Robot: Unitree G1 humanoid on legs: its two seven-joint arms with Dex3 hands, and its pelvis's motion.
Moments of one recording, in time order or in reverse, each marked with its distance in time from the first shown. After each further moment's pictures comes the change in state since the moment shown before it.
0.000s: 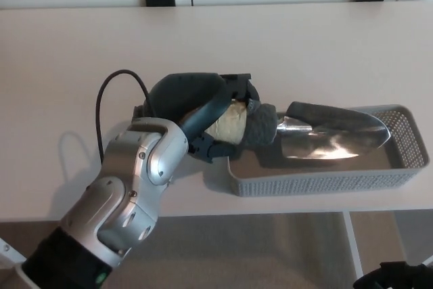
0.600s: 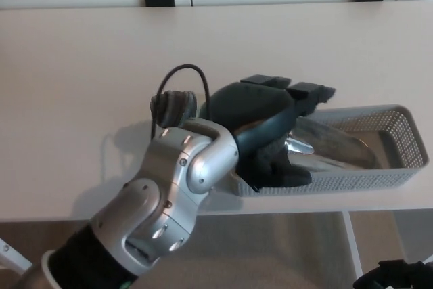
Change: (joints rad) left_arm -0.059 -0.064 -0.136 -0.135 -0.002 0.012 -0.201; right_arm -0.008 -0.029 0.023 -0.036 -0.027 0.030 0.007
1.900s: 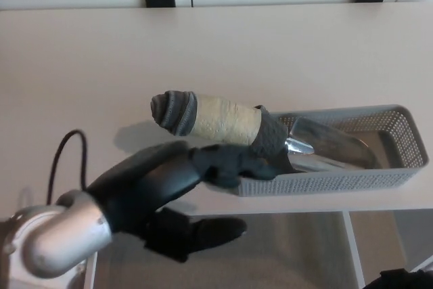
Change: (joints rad) left_arm 0.559 0.199 0.470 -0.559 -0.432 -0.002 -0.258; right_arm 0.007 -0.004 0.011 0.031 -0.010 0.017 0.013
